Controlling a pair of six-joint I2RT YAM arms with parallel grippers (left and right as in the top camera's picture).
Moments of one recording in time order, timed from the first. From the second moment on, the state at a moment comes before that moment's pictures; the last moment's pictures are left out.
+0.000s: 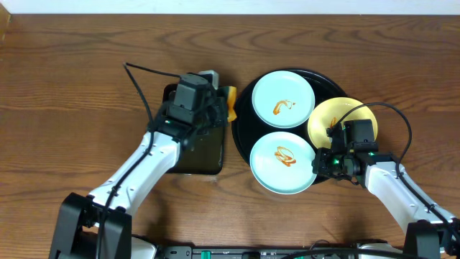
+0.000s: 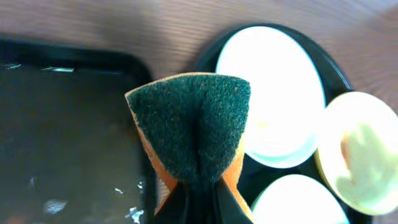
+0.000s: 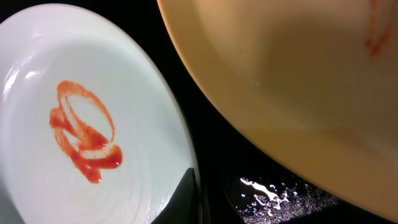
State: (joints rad) left arm -0.37 1.53 0.93 -0.18 0.24 -0.46; right arm 0.08 1.41 0.59 -0.45 -0.34 0.30
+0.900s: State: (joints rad) left arm -0.81 1.77 1.01 -0.11 0.24 -0.48; right arm 0.08 1.41 0.59 -0.45 -0.34 0.30
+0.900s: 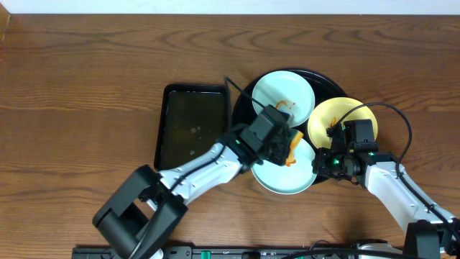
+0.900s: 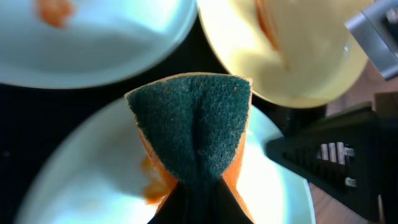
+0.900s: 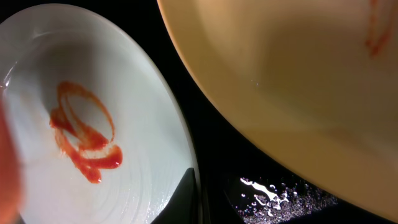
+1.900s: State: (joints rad) left arm -0.87 1.90 1.01 0.04 0.27 -1.02; right arm 0.08 1.41 0.59 -0.45 -0.34 0.30
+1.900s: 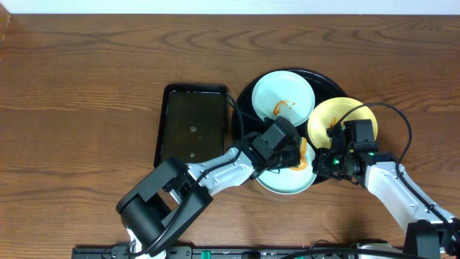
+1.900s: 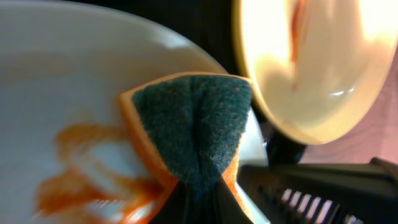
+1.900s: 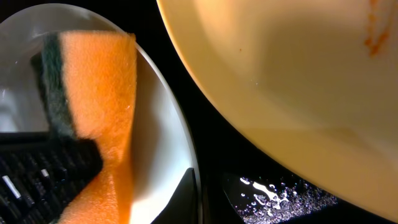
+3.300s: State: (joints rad) left arm -0.70 1.59 1.03 -0.37 0.11 -0.61; right arm 0.08 1.41 0.59 -0.45 -0.35 0.30
